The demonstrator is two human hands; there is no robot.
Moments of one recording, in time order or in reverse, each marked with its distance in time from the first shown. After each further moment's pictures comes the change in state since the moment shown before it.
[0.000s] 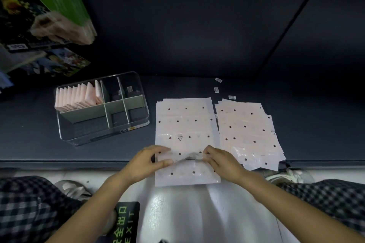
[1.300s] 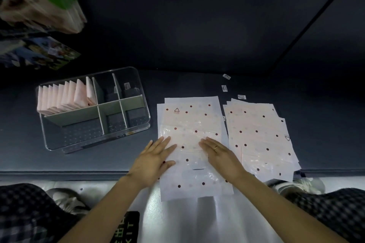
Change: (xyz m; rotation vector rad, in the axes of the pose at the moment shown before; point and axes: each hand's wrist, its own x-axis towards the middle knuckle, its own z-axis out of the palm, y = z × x) left_hand 0.061 -0.055 0.014 0.636 0.026 0.177; right_hand 0.059 0.019 0.025 -0.371 0.236 -0.113
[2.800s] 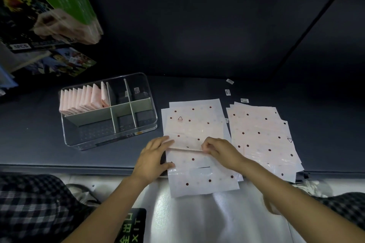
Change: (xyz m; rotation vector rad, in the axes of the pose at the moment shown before) left_hand -0.018 0.011 -0.020 -0.186 0.144 -0.185; right_hand 0.017 -0.013 -0.046 0.537 -0.284 0.167
